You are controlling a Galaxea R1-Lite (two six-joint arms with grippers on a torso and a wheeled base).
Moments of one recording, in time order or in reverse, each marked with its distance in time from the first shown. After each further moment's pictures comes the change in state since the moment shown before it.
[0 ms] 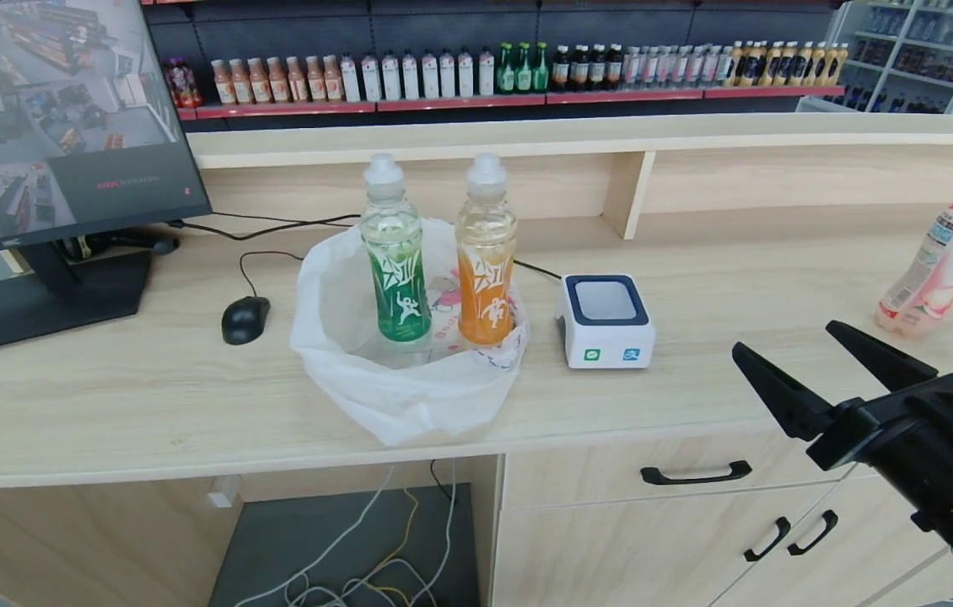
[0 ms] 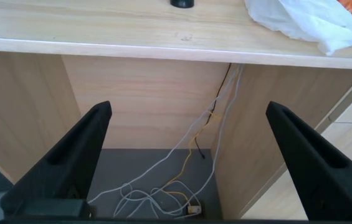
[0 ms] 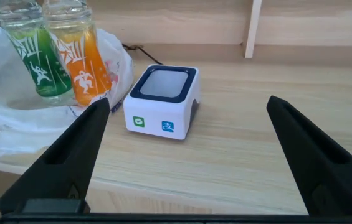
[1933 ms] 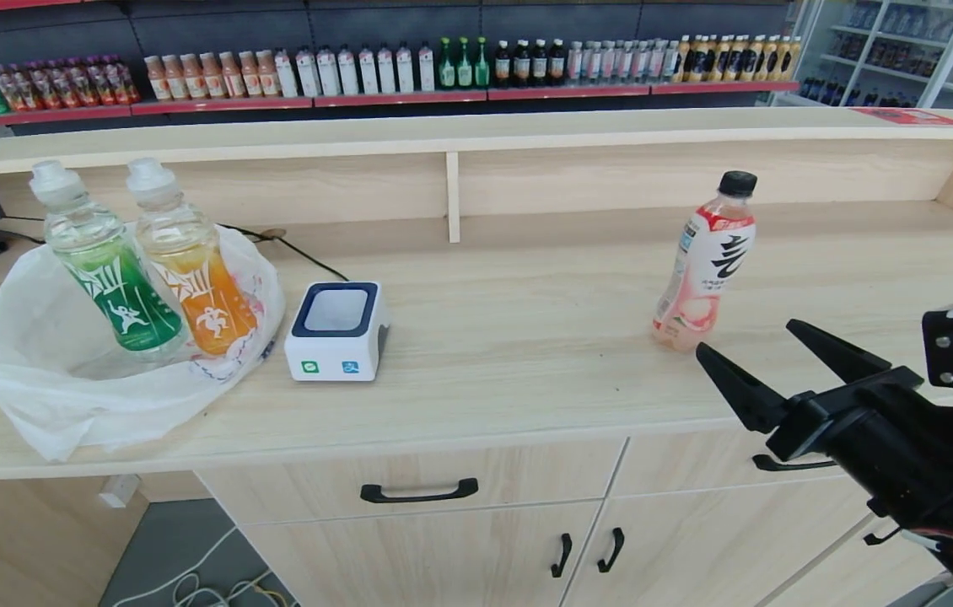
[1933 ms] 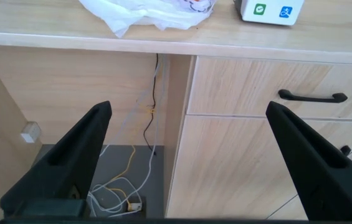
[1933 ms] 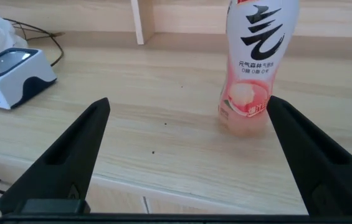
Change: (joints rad) left arm 0.000 0.000 0.000 0.001 0.000 0.002; right arm 0.023 0.082 -0.054 0.000 0.000 -0.003
